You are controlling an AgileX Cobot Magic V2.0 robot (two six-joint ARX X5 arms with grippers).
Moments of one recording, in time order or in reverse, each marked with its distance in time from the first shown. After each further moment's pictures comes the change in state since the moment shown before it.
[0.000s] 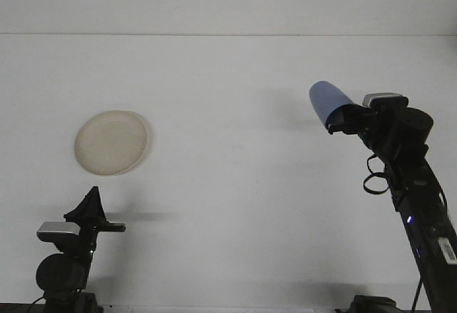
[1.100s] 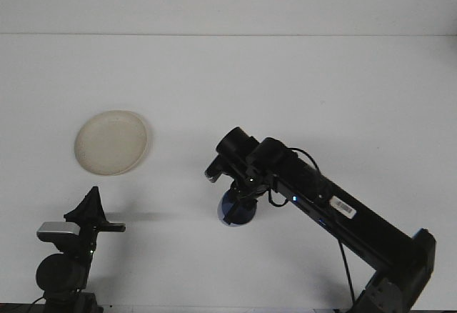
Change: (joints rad) left arm 0.000 0.000 0.000 0.000 0.000 -0.003; right arm 0.865 0.472 0.604 -1.167 0.346 -0.251
